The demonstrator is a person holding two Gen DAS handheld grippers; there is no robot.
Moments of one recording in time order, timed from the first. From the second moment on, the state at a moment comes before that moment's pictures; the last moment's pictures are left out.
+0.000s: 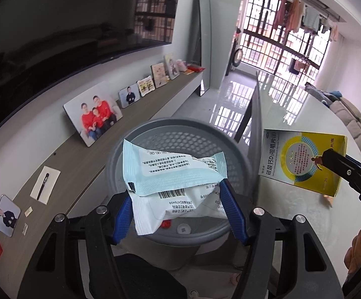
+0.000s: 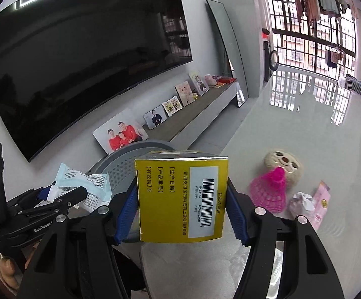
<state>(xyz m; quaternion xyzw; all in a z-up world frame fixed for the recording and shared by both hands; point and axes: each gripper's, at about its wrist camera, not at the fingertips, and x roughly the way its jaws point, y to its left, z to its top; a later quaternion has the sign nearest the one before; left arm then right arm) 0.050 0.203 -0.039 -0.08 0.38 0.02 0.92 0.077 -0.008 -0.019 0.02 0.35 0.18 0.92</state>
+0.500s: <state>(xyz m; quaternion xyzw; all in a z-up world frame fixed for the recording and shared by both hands) 0.088 0.227 -0.078 -0.06 0.41 0.04 0.91 0.121 0.069 -0.065 -0.03 0.40 0.22 0.89</state>
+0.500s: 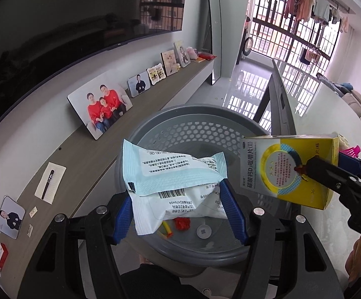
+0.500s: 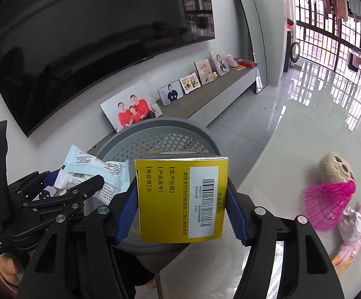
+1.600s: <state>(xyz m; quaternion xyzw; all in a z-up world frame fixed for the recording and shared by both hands) 0.112 0.236 -0.111 -0.05 0.46 0.06 0.89 0.146 0.085 -0.101 -0.03 0.45 0.22 0.87</state>
